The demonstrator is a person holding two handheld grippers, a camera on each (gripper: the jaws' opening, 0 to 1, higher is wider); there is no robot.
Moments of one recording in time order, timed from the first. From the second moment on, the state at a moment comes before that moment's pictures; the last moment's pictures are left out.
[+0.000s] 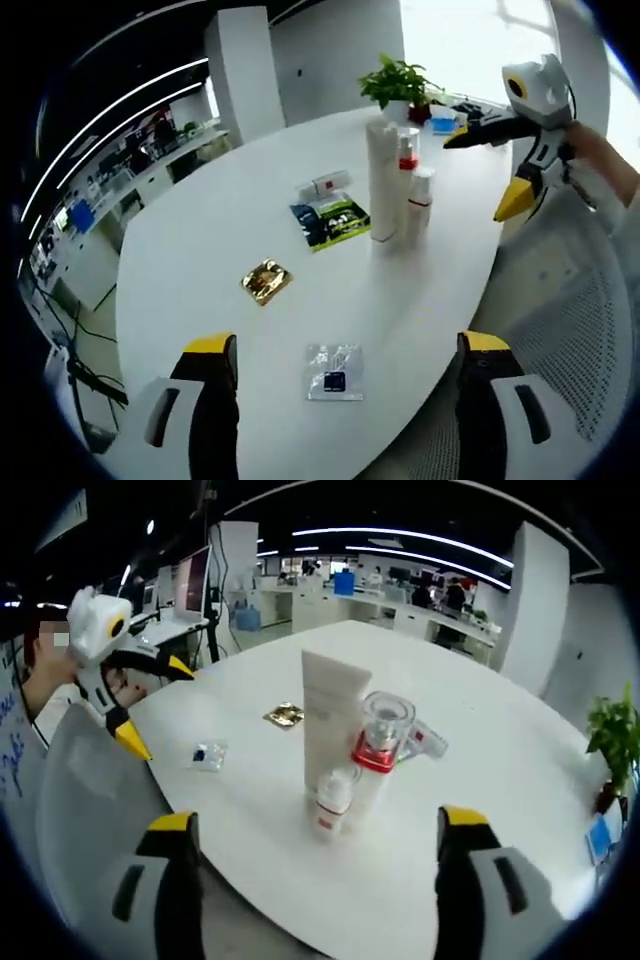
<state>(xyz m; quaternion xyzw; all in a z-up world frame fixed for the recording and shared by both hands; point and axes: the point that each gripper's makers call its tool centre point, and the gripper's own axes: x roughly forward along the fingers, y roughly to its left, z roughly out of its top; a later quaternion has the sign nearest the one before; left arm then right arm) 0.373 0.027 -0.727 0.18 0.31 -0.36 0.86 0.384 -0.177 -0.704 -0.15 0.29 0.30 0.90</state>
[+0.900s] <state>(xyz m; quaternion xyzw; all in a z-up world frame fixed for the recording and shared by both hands) 0.382 0.031 -0.716 0.16 0.28 -0.35 0.88 0.410 -0.196 -0.679 -0.20 0.29 0.35 0.87</state>
